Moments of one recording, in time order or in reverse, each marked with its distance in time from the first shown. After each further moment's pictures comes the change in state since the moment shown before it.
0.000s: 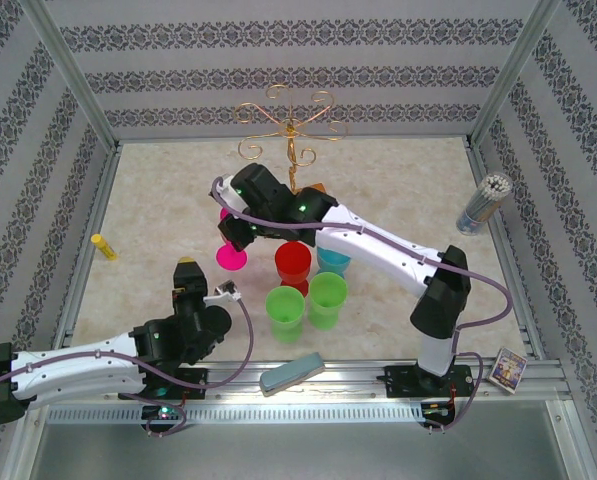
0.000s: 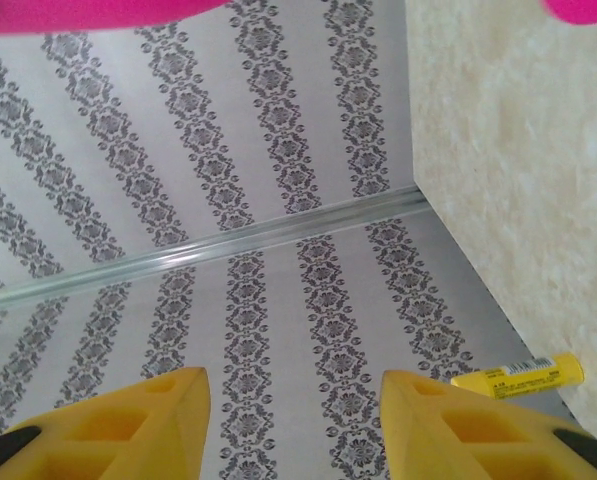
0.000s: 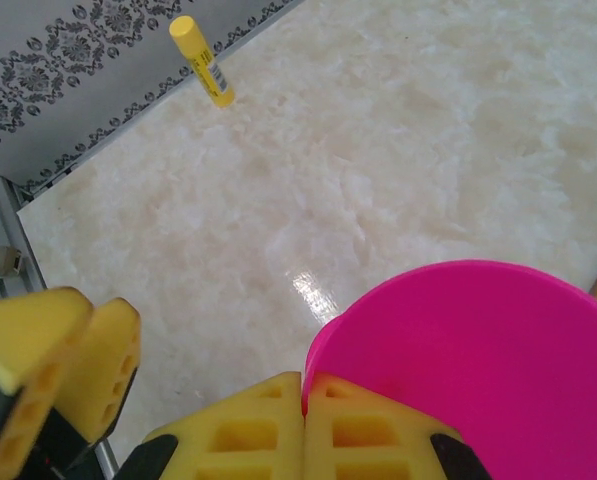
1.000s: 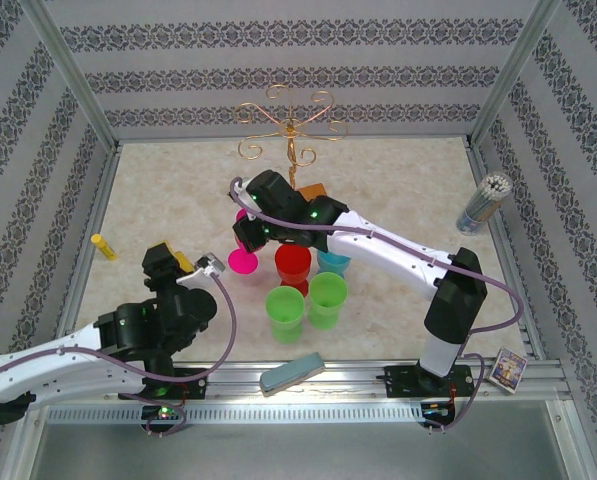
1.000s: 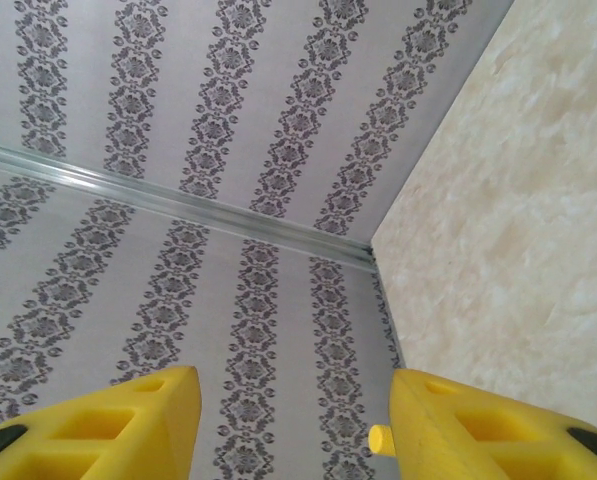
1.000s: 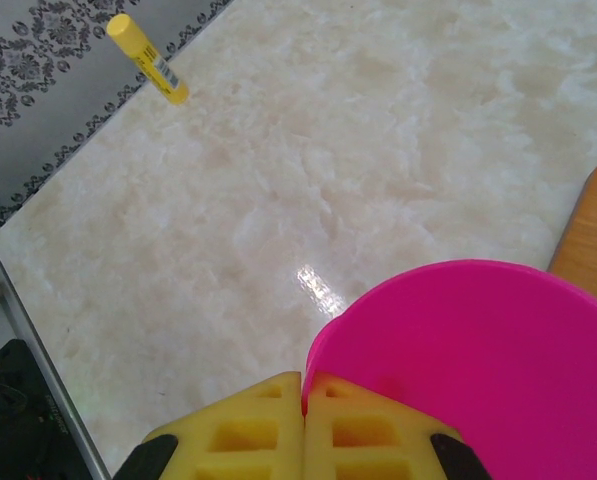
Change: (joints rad) left arm 0.008 -0.002 0.372 -0.495 0.082 -0.683; right arm -0.035 -0.078 -0.185 0.098 0.020 0.105
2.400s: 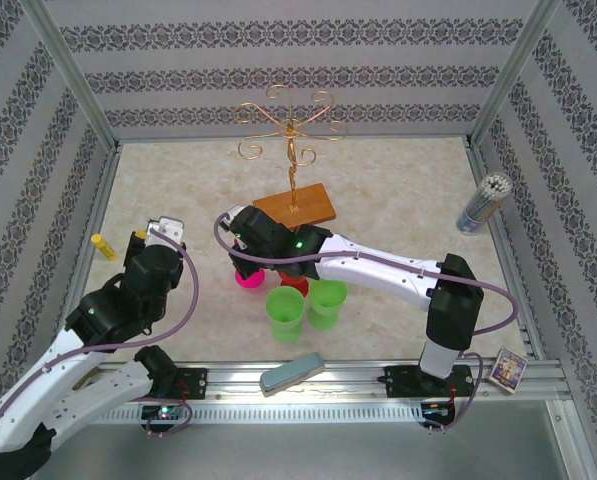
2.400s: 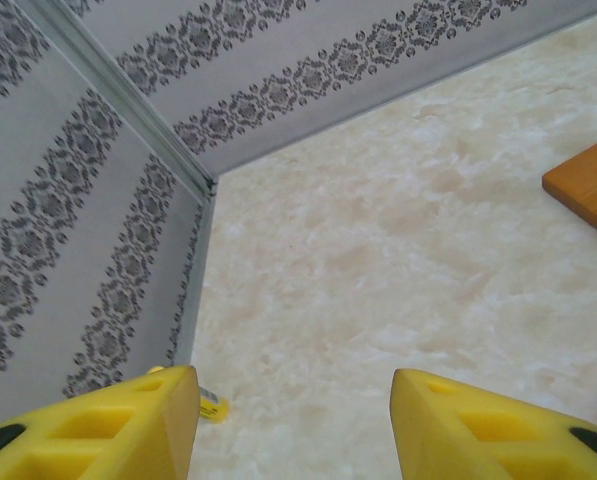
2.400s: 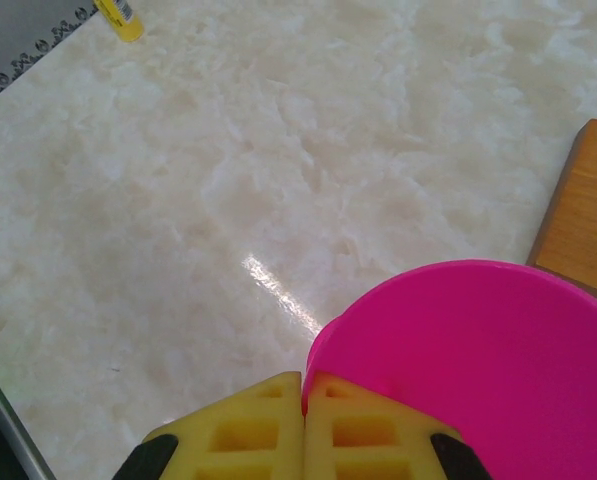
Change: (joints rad) left arm 0.512 0.007 0.162 -0.044 0.583 -0.496; right arm 0.143 -0.008 -0.112 0.043 0.222 0.018
